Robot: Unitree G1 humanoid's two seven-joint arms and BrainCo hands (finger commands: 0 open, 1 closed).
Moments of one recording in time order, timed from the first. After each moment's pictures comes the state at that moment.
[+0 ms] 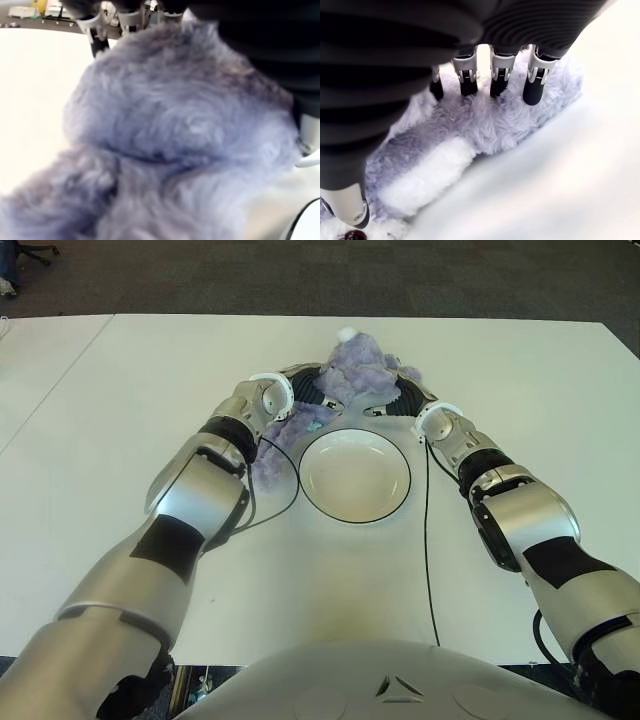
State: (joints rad) left arm -1.09 0.20 -0.49 1.34 0.64 -0.27 -0.14; right arm -0.97 -0.26 0.34 1.34 -0.53 -0.30 -0.03
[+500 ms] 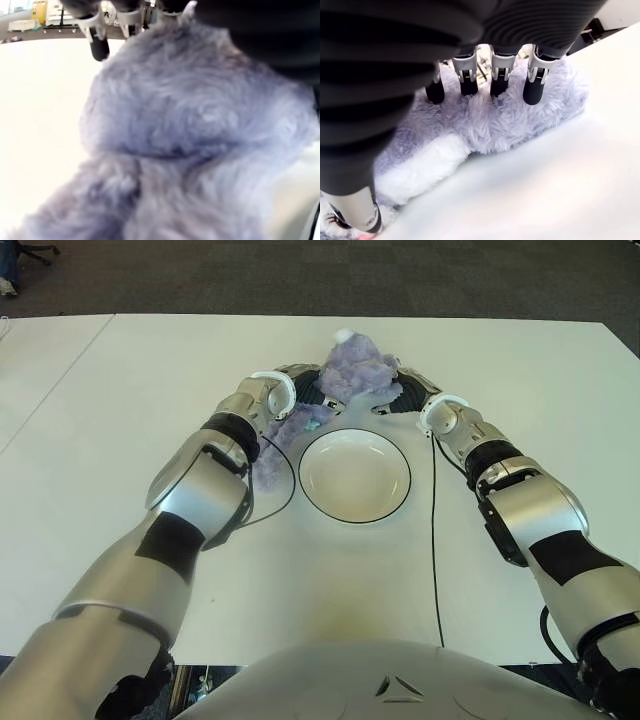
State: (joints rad) left arm -1.12 0.20 -0.60 1.34 0.70 -0.21 -0.16; right arm -1.01 -0.29 0.39 1.34 -0.56 -0.31 -0.06
